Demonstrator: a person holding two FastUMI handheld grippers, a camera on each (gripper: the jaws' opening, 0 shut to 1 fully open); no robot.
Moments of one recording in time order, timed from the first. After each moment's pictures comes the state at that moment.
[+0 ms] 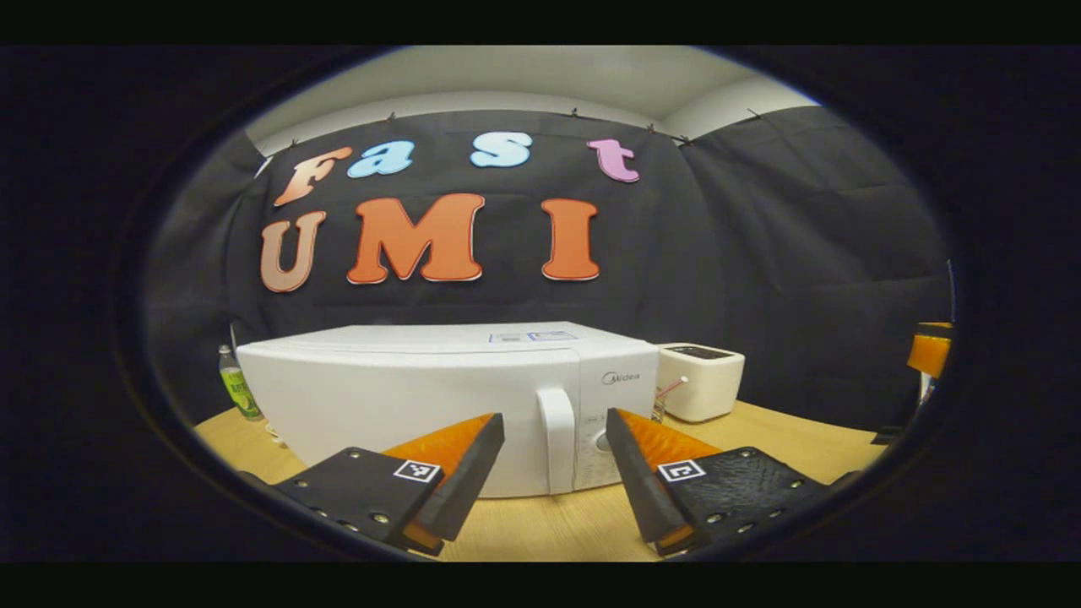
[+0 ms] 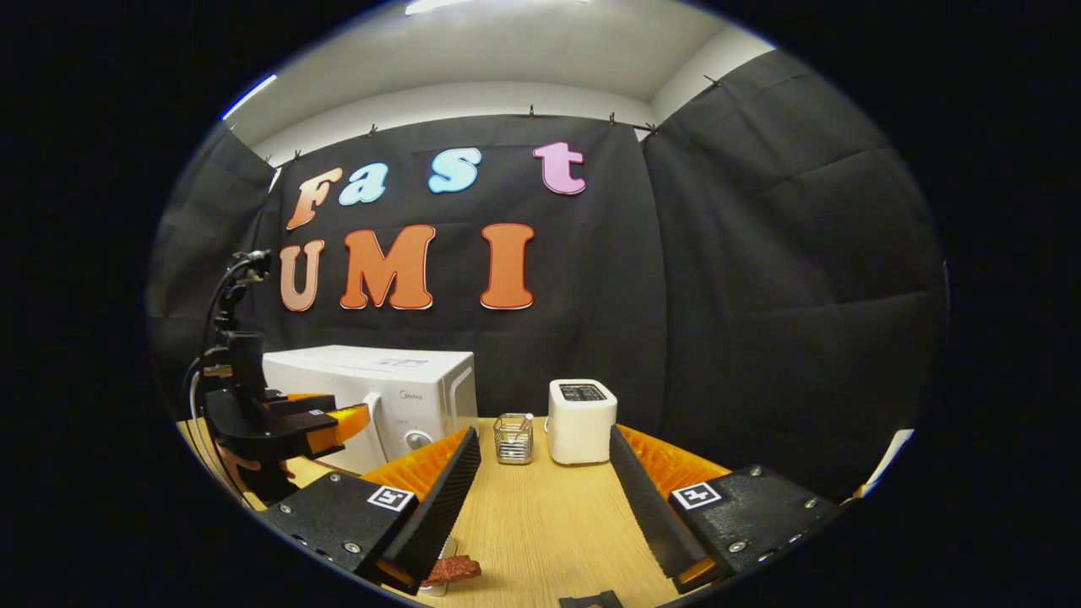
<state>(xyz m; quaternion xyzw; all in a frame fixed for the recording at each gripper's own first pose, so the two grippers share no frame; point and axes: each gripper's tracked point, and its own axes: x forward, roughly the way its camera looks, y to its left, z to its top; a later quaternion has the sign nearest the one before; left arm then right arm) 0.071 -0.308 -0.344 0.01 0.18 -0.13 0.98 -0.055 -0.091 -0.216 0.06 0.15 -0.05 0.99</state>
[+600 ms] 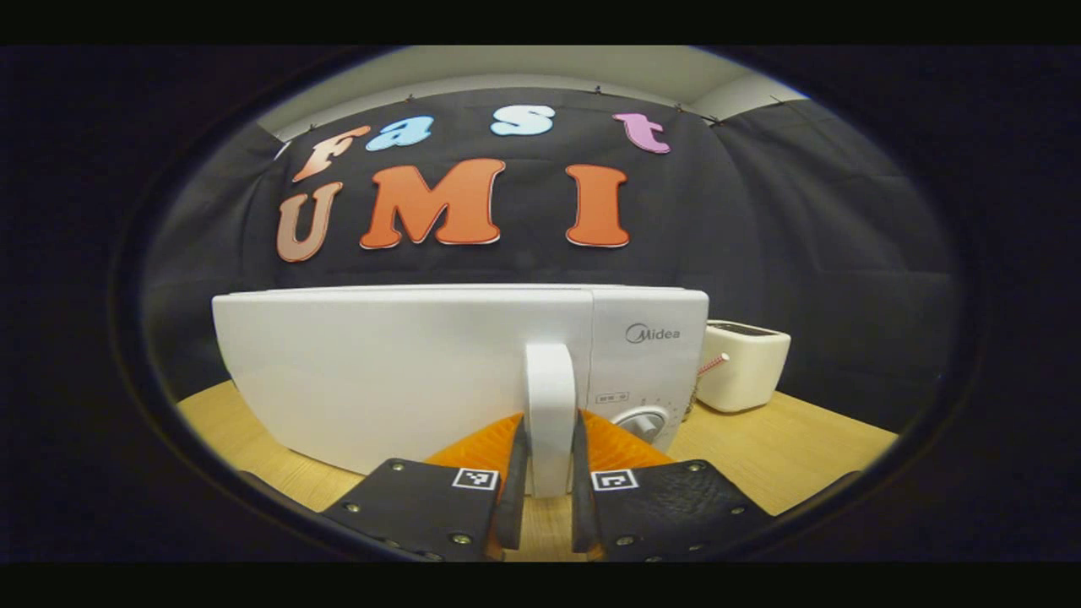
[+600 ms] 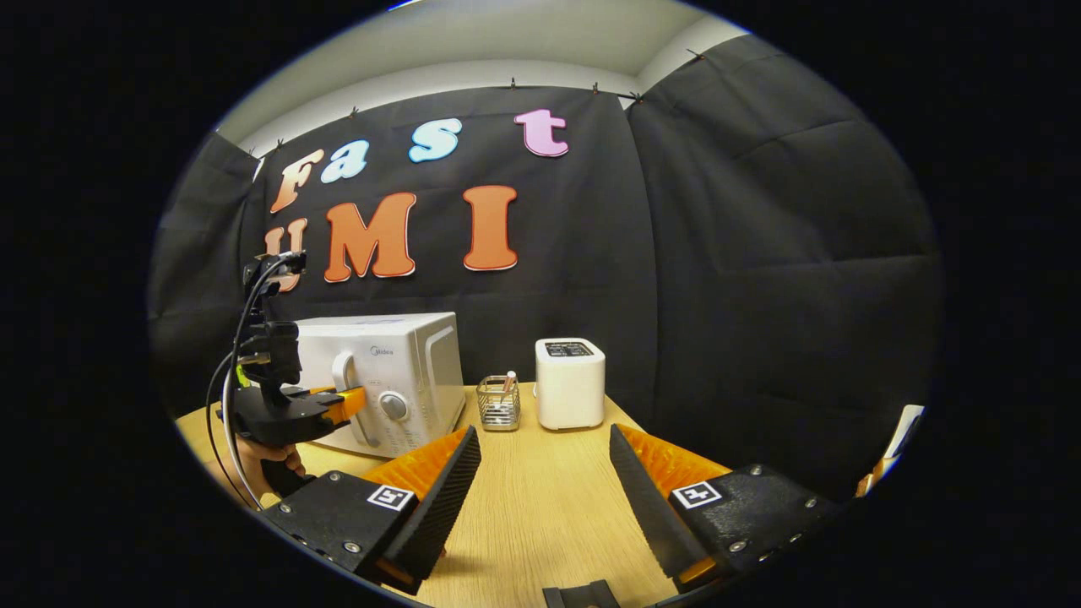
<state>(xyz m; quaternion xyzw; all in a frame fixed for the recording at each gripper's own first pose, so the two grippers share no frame) 0.093 -0.319 -0.395 0.01 0.20 -0.08 0.98 -0.059 -0.103 -0.270 0.08 0.19 -0.06 0.98</state>
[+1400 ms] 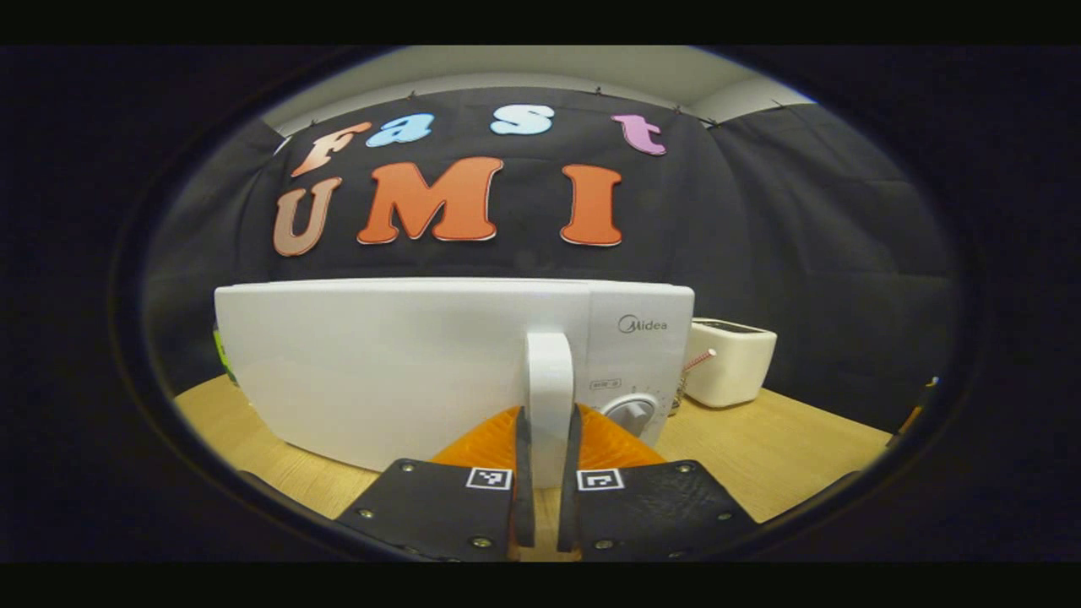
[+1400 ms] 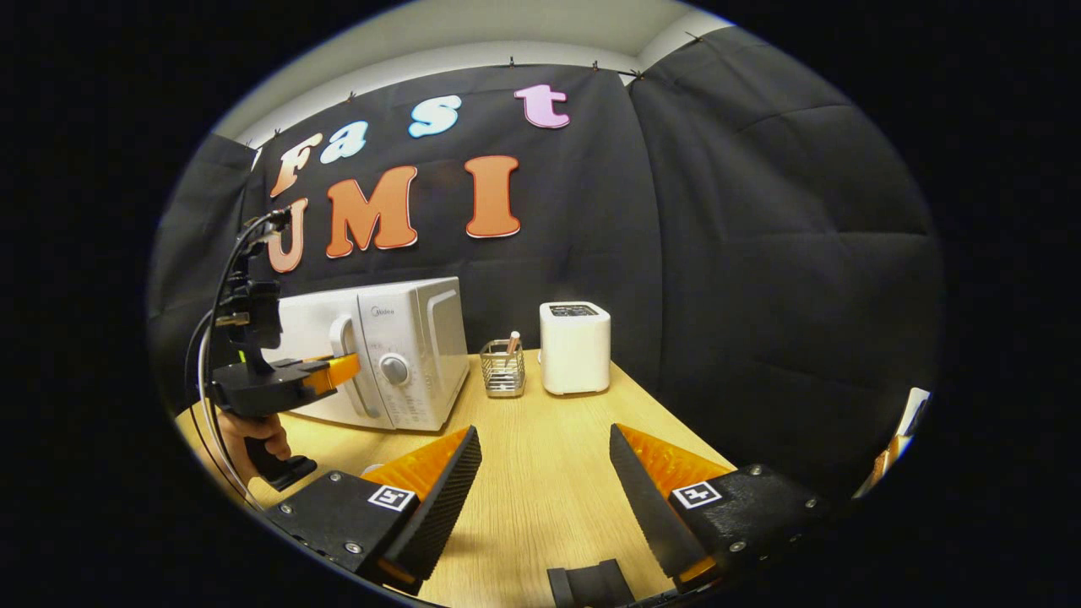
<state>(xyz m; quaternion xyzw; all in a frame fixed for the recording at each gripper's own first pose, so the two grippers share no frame) 0.075 -0.319 -0.393 -0.02 0.21 -0.09 0.97 -0.079 -0.090 -0.312 0.08 0.25 -0.05 0.96</state>
